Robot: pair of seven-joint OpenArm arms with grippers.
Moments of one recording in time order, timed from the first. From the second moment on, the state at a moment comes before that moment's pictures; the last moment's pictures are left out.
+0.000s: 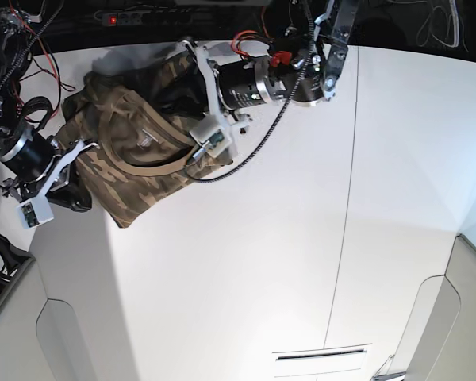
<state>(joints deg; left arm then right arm) 16.2 0.9 18.1 106.9 -30.8 -33.3 51.4 -7.2 17.5 17.0 113.4 31.9 30.9 -57.6</state>
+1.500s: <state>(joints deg) 1.7 -5.7 15.0 88.0 -13.3 -28.1 44.9 3.4 17.4 -1.2 80.4 34.6 32.5 -54.7</state>
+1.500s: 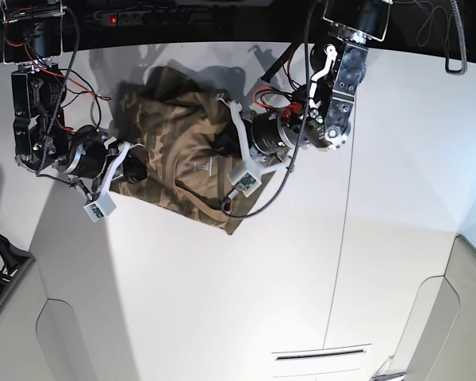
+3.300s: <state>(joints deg) -0.8 -16.0 15.0 91.4 -18.2 -27.6 44.7 -9.3 8.2 10.3 93.0 40.5 32.4 -57.6</state>
